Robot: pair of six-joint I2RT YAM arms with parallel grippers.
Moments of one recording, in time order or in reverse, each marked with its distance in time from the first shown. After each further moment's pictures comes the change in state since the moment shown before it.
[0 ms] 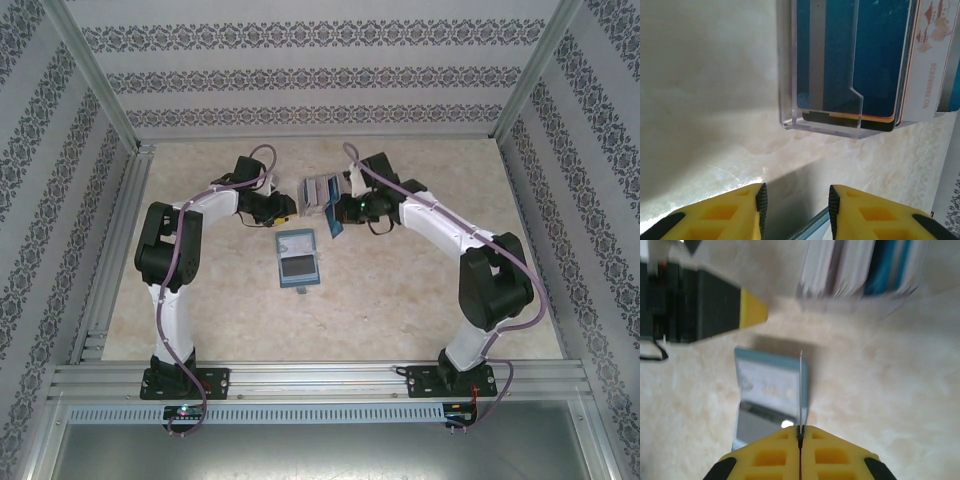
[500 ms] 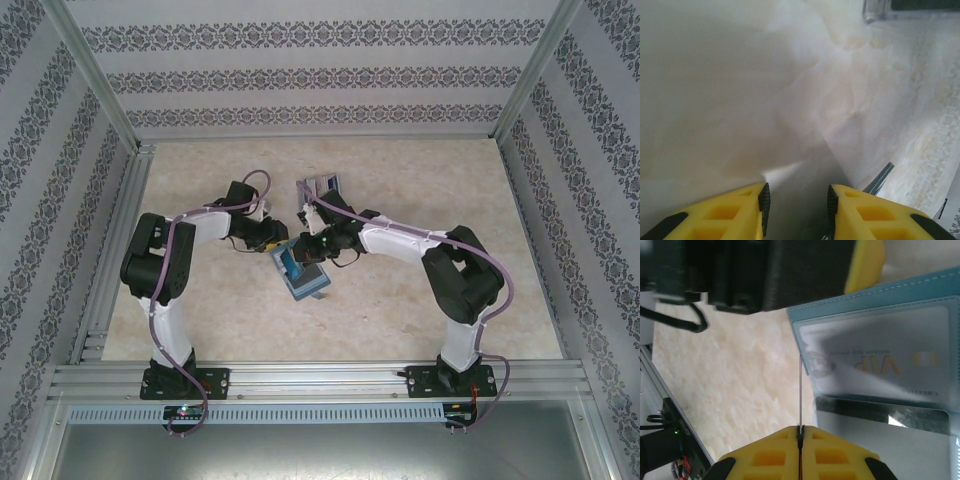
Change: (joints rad) left arm 0.000 -0.154 -0.333 0.110 -0.010 -0.014; right arm 0.232 0.137 -0.075 0.174 -0.146 0.131
